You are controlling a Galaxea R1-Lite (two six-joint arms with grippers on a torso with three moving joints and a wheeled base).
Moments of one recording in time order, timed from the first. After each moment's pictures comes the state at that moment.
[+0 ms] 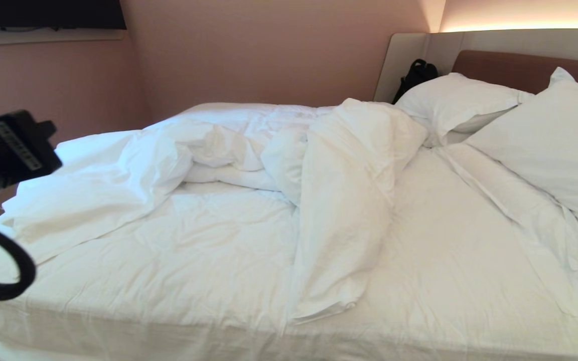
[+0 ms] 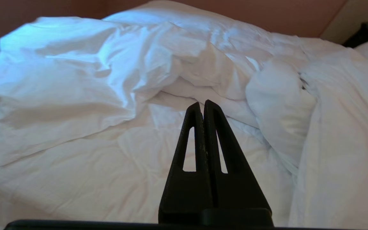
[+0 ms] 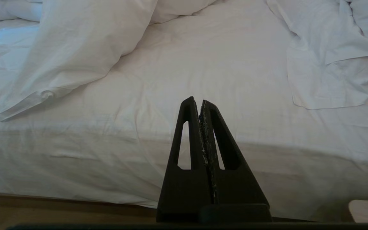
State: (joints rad) left arm -0.43 1.11 -0.85 -0.31 0.54 -0.19; right arm 0.00 0.00 0.00 0.00 0.00 0.03
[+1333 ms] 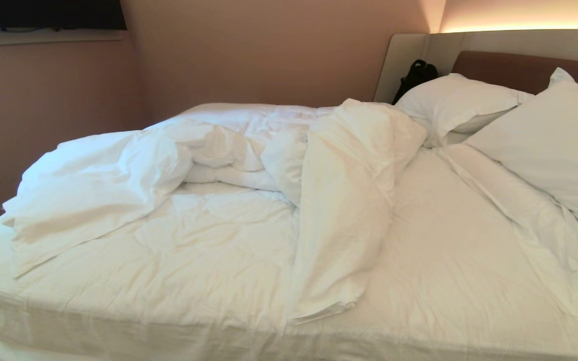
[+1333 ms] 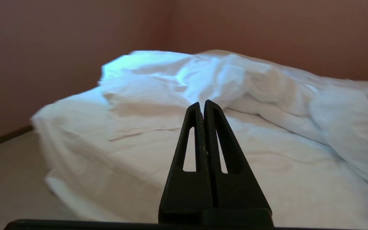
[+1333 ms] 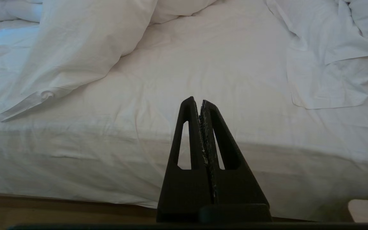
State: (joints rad) left arm 0.05 0.28 -0.29 -0.25 0.28 -0.09; right arm 0.00 0.00 0.00 0.00 0.00 0.03
